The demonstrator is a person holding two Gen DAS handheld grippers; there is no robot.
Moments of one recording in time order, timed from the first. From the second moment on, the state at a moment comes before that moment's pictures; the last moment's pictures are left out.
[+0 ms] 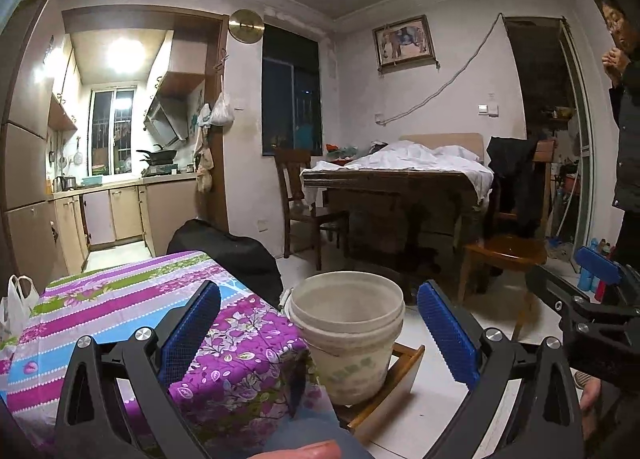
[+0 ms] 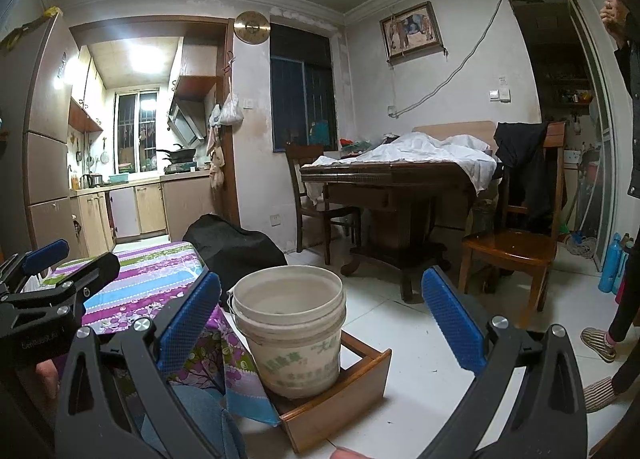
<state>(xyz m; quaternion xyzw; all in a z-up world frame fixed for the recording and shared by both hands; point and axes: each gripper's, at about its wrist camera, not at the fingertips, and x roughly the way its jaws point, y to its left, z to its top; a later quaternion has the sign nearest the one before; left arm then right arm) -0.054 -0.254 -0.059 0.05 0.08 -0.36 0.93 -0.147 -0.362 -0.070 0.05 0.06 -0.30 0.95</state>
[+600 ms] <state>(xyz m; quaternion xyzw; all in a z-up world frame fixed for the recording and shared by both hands) -0.051 -0.260 -0.062 0.06 0.08 -0.36 0.93 -0.145 -0.364 -0.072 0.05 0.06 -0.30 0.95</state>
